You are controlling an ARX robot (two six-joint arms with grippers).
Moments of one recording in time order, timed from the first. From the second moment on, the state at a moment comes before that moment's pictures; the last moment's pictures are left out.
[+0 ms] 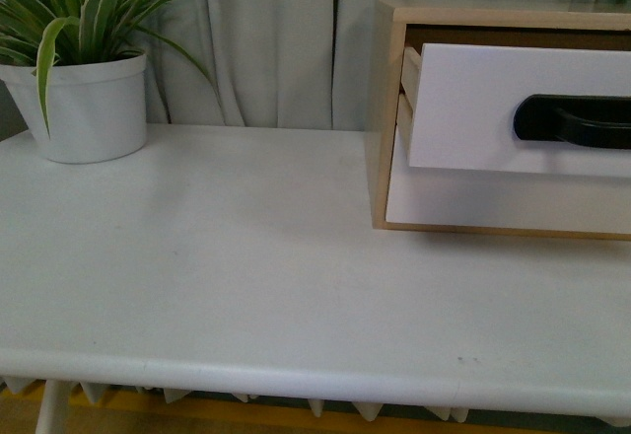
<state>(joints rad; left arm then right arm) 0.00 0.00 0.01 0.00 0.00 0.00 0.00 0.00 0.01 0.00 0.00 -0.01</state>
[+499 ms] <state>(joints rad) 0.00 0.00 0.01 0.00 0.00 0.00 0.00 0.00 0.01 0.00 0.00 -0.01</state>
